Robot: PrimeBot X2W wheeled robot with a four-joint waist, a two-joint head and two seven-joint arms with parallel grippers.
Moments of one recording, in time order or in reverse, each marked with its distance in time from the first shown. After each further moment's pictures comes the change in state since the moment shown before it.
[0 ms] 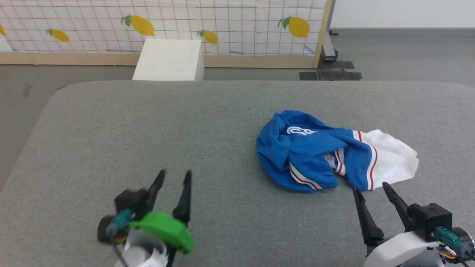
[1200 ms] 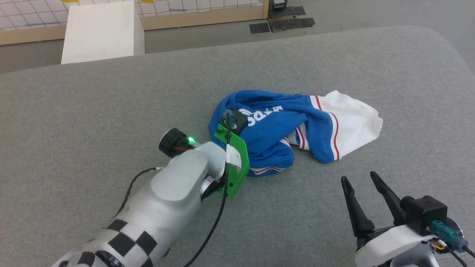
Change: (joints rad) left arm -0.757 -0.039 -0.701 0.634 -0.248 -0.088 0.574; right arm -0.031 0.006 0.053 -0.030 0.043 0.000 -0.002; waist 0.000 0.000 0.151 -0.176
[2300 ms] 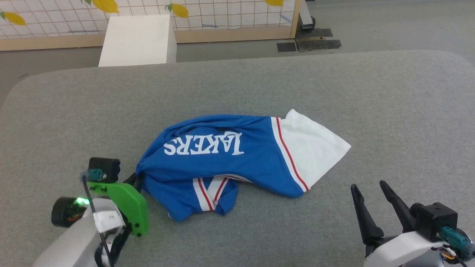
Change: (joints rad) left arm 0.450 0.496 0.187 -0.529 -0.238 0.303 -0.315; right arm 0.046 0.001 -0.039 -0.026 0.021 0.000 0.031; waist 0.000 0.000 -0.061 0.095
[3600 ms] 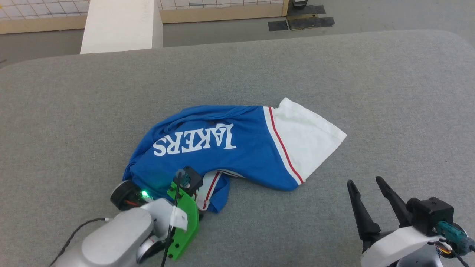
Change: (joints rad) left arm -0.175 -0.058 -0.332 0.005 0.131 -0.221 0.405; right arm -0.024 0.000 0.012 0.007 0.003 0.000 0.014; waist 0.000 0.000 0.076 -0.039
